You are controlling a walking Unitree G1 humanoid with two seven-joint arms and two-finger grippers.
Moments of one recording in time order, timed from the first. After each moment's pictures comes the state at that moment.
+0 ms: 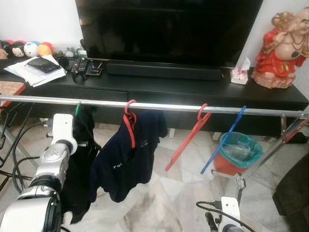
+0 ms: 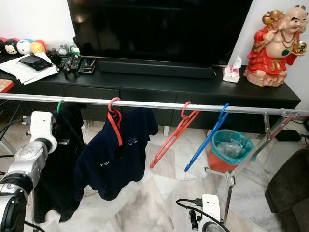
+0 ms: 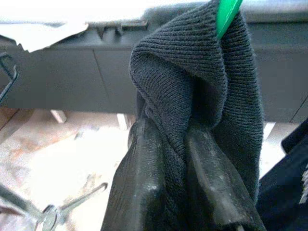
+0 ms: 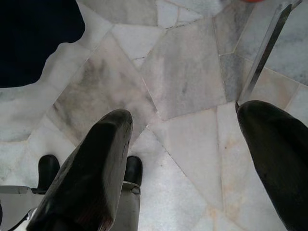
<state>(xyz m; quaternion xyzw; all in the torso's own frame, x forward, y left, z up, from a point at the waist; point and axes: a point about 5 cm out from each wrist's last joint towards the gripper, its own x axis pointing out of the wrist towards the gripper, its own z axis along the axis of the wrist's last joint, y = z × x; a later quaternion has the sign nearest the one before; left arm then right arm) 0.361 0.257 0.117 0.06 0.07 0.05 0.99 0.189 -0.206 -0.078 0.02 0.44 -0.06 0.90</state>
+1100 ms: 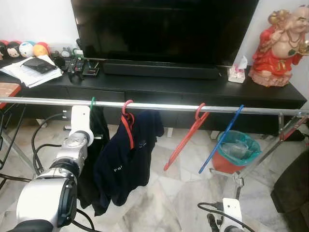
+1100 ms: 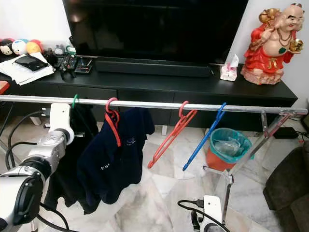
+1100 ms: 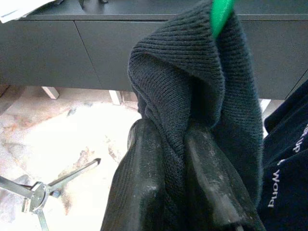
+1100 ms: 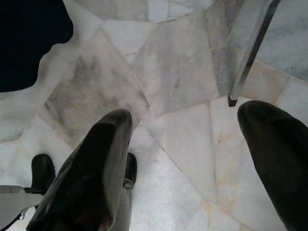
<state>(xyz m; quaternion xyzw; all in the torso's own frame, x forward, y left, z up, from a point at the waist) 0.378 0.216 0.111 0.06 0.15 0.06 0.98 0.183 -0.213 -0.080 0.02 0.45 -0.07 0.89</state>
